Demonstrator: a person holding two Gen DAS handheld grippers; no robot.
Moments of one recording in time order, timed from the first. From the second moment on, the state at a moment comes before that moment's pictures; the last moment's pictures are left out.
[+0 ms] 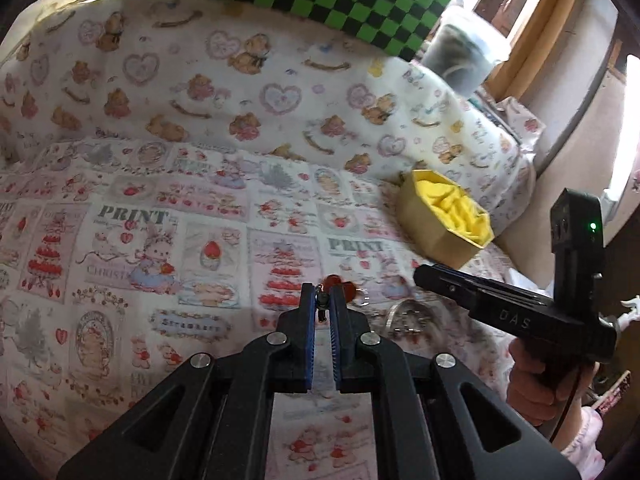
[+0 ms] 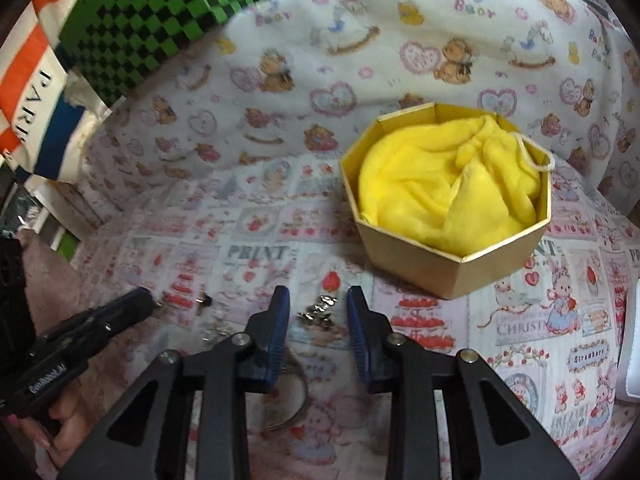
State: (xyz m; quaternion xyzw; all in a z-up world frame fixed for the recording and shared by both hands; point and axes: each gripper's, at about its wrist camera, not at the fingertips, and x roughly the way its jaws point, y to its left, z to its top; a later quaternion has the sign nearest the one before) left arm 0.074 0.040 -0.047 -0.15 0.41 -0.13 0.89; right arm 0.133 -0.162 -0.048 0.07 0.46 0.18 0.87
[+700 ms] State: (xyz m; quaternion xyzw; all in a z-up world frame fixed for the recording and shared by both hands) left arm 0.051 -0.008 0.040 -0.10 0.29 -0.18 0.93; right arm 0.127 -0.257 0.004 0.18 0.36 0.20 0.89
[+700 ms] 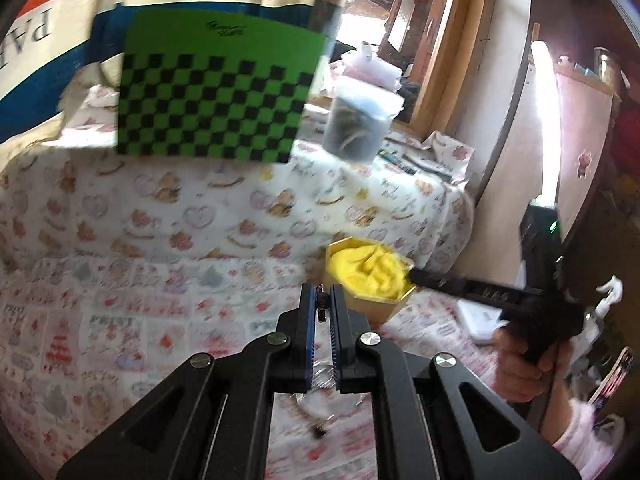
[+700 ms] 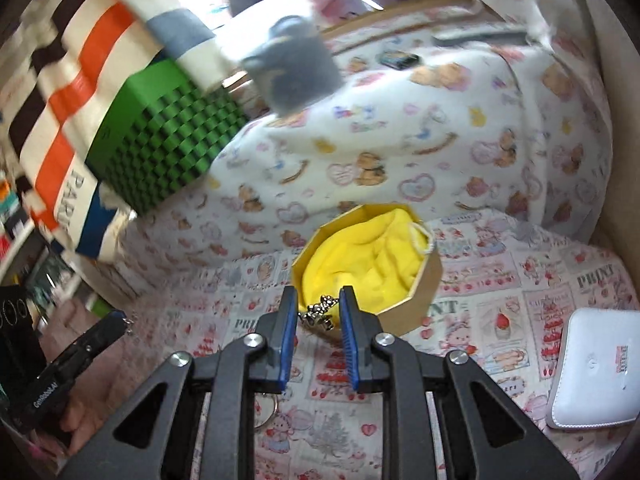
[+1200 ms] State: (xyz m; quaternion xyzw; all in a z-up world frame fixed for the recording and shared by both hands) left arm 0.131 -0.079 0.038 -0.10 0.33 -0.21 0.92; right arm 0.145 -0.314 -0.007 0.32 0.35 0.21 0.85
